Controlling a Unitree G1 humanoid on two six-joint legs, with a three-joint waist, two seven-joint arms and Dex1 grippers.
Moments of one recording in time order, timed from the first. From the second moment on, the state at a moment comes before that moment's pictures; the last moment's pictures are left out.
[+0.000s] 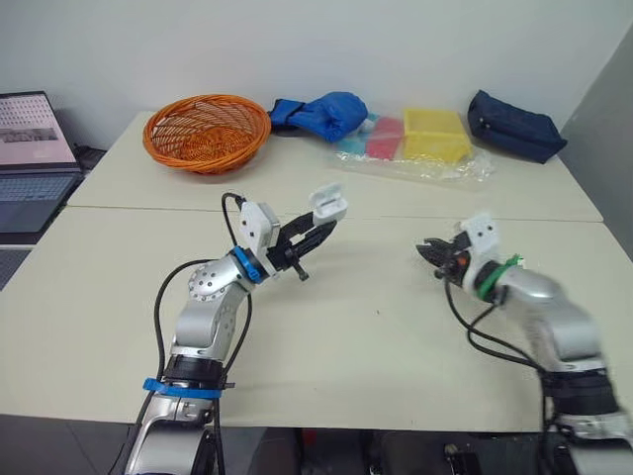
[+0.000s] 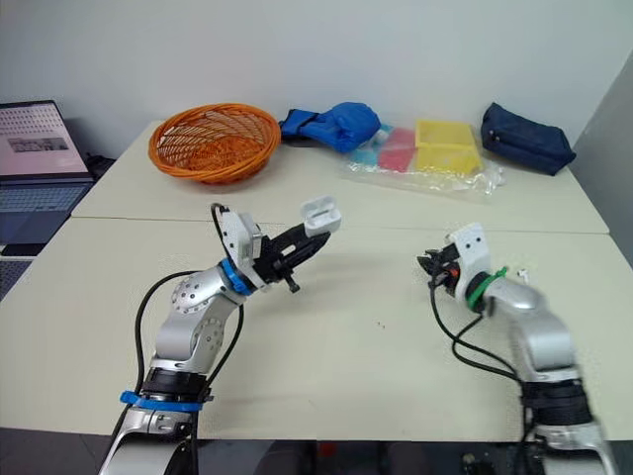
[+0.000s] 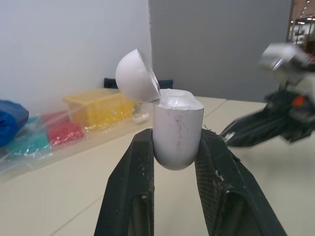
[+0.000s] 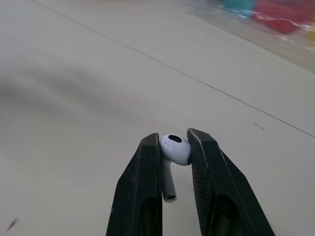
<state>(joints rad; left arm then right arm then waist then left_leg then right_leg) -0.44 0.30 0.01 0.12 -0.37 -0.01 -0.88 -0.35 -0.63 -0.02 -0.22 0.37 0.65 0.71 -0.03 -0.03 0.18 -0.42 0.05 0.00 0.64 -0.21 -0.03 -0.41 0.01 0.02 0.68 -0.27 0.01</state>
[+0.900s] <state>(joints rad) -0.36 0.31 0.01 0.08 -0.38 -0.05 -0.90 0.11 -1.19 -0.13 -0.09 0.20 0.23 1.19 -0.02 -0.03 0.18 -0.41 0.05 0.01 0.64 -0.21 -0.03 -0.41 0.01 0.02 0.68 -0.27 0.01</state>
